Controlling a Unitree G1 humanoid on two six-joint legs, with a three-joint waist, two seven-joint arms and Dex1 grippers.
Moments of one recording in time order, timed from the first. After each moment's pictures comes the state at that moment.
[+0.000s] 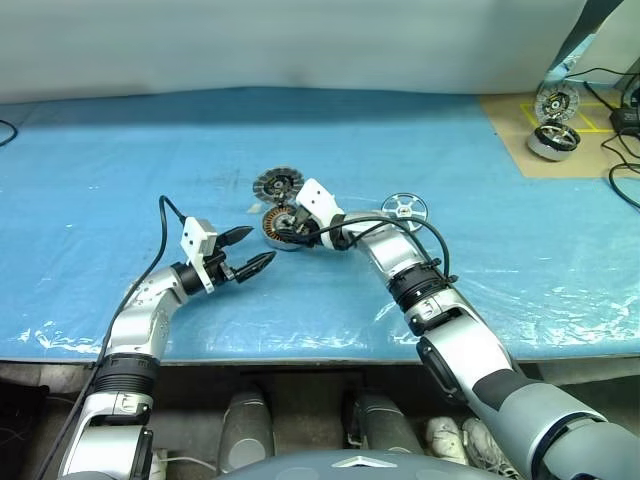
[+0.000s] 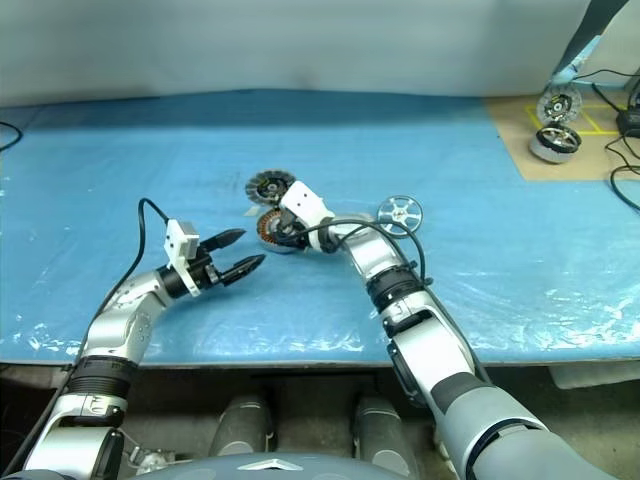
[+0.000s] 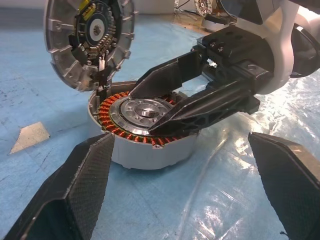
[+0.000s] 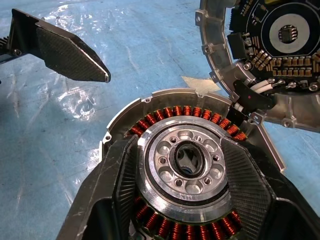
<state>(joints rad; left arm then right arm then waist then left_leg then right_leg) -0.31 0.39 0.09 0.31 -0.41 0.05 -1.01 -0.88 -0.07 0.26 0.70 -0.05 0.22 0.76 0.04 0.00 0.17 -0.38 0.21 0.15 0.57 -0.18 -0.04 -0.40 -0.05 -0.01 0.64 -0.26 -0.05</state>
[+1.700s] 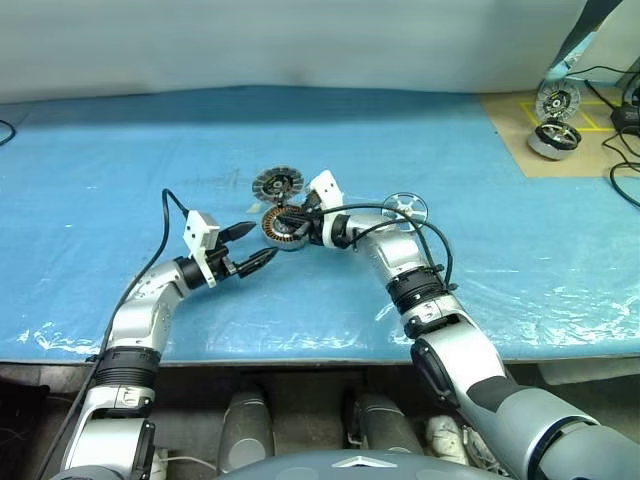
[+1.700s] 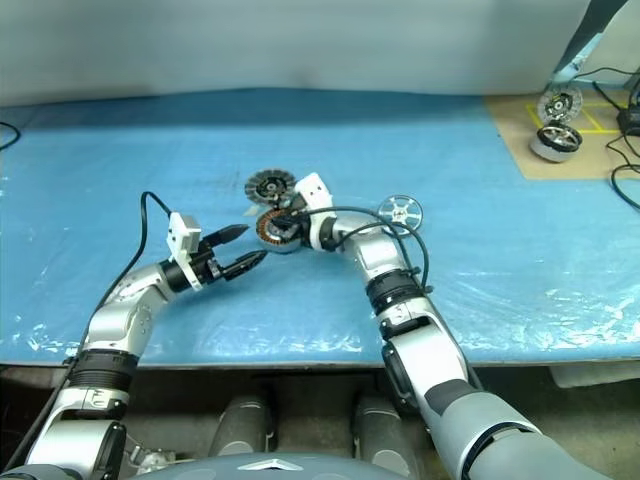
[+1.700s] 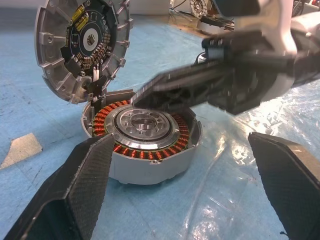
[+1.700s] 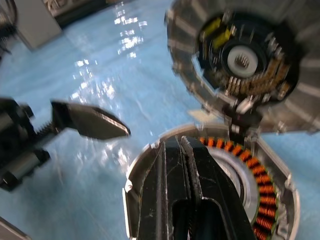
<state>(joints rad) -0.34 0.39 0.09 0.29 -0.41 0.10 -1.02 -0.86 -0.01 0.08 0.62 0.17 0.39 0.77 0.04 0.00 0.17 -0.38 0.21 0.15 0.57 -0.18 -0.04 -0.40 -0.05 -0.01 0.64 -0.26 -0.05</state>
